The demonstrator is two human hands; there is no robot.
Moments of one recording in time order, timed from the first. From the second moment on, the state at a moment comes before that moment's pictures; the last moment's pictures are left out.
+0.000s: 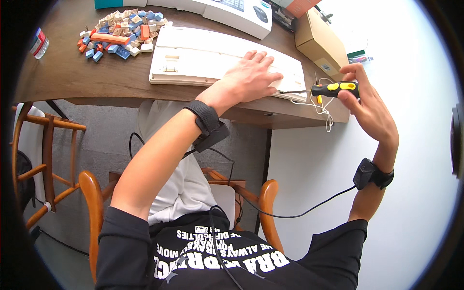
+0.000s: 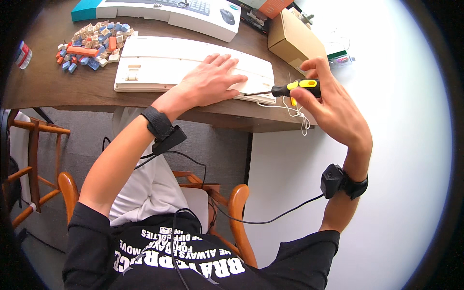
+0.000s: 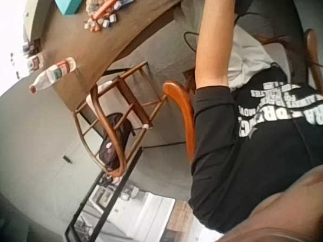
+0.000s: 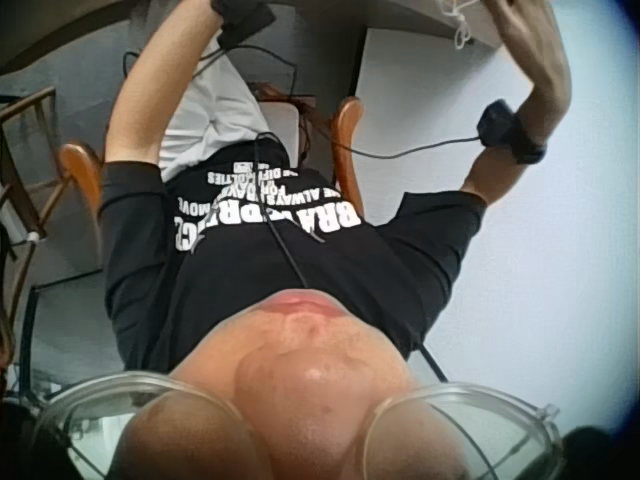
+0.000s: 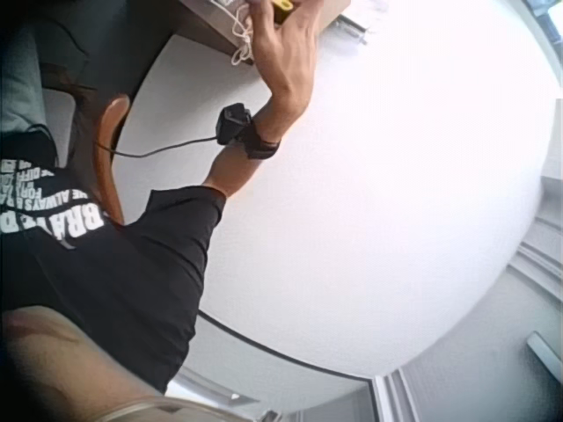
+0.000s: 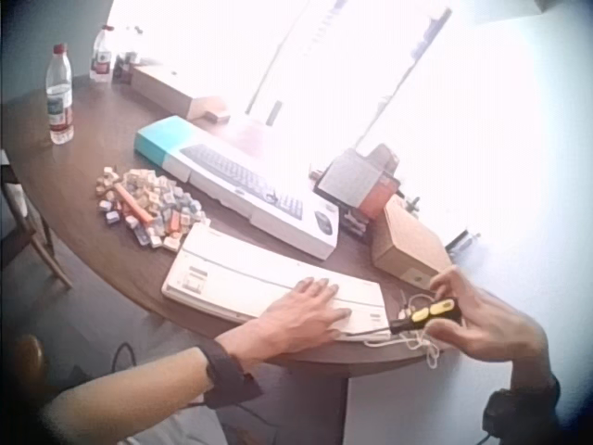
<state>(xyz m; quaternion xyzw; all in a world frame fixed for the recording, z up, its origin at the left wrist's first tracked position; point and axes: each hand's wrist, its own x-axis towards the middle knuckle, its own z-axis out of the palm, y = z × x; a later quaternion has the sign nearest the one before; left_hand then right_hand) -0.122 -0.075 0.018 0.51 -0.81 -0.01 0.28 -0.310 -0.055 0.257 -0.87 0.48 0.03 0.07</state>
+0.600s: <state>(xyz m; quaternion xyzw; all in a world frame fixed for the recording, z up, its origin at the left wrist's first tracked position) -0.124 -0.076 0.019 0.50 -0.81 0.01 0.30 -0.321 -0.092 0.224 -0.86 0.48 -0.16 0.02</state>
